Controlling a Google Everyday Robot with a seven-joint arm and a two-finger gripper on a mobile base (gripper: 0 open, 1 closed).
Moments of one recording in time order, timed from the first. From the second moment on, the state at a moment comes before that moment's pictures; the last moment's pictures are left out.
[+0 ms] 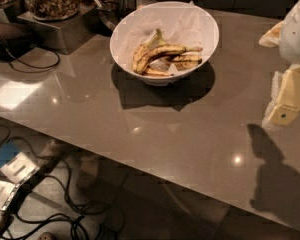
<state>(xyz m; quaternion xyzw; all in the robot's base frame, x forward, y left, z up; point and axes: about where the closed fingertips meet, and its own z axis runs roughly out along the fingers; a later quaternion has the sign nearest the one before) 0.438 -0.217 0.976 -0.60 0.78 -0.03 0.16</state>
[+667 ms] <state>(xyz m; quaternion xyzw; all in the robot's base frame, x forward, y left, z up) 0.459 -0.202 0.980 -0.61 0.78 -0.04 0.15</state>
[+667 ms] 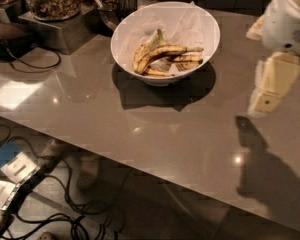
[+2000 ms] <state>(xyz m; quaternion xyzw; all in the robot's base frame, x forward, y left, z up) 0.548 -0.139 0.999 -0.66 0.74 -0.06 0.15</state>
